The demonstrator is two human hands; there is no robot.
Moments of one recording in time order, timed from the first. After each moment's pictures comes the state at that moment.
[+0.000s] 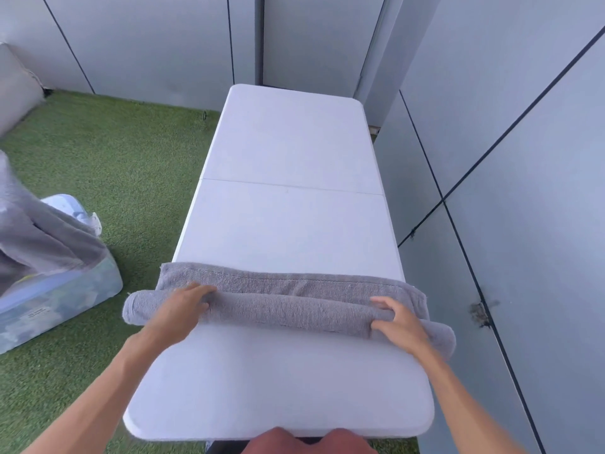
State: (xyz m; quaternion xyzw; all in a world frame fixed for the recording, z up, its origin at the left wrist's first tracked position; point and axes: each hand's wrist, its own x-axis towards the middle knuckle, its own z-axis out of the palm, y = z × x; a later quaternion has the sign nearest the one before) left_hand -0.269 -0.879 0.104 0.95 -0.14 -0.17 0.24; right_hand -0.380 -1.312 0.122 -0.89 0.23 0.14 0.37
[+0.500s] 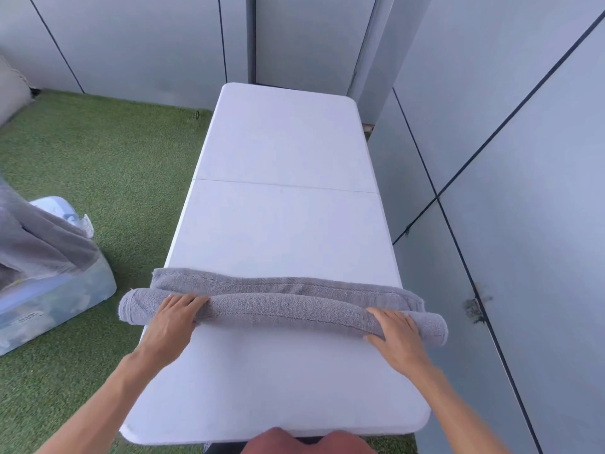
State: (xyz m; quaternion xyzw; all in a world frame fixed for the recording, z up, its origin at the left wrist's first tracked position) left_hand -0.291 -0.877 0.087 0.97 -0.20 -0.08 0.12; right_hand -0.406 -1.304 0.111 -0.98 0.09 0.12 0.11
